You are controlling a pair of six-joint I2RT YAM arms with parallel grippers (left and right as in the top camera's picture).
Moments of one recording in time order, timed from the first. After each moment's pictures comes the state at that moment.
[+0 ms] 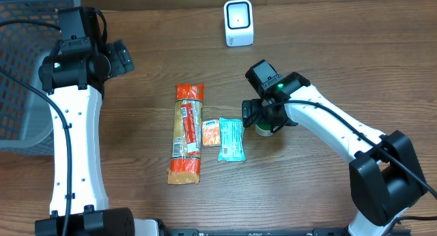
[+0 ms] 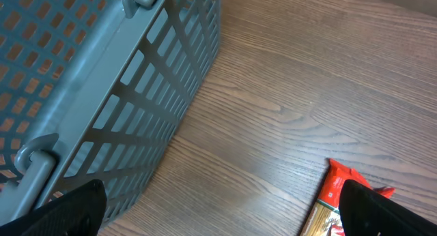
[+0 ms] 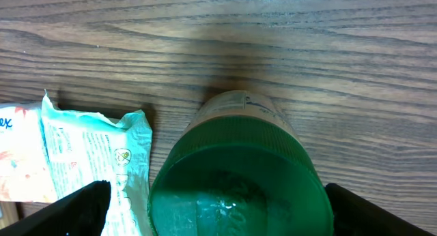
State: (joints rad) left arm 0.14 1.58 1.71 -1.08 -0.28 -0.23; right arm 0.59 1.87 1.40 -0.92 -0.01 0.55
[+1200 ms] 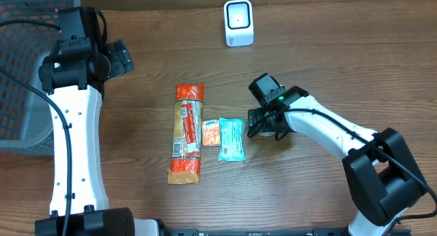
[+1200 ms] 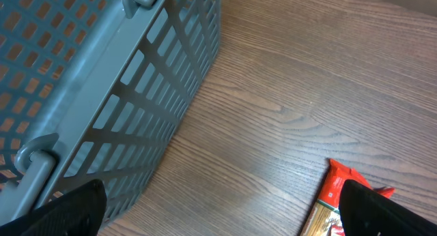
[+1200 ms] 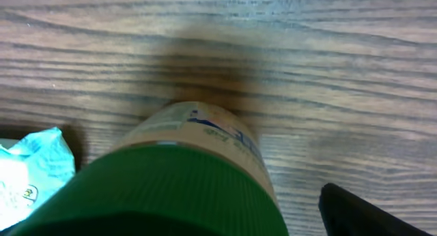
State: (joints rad) left arm 0.14 1.58 1.71 -1.08 -0.28 -0.23; right arm 0.59 1.87 1.23 -0.76 0.08 0.54
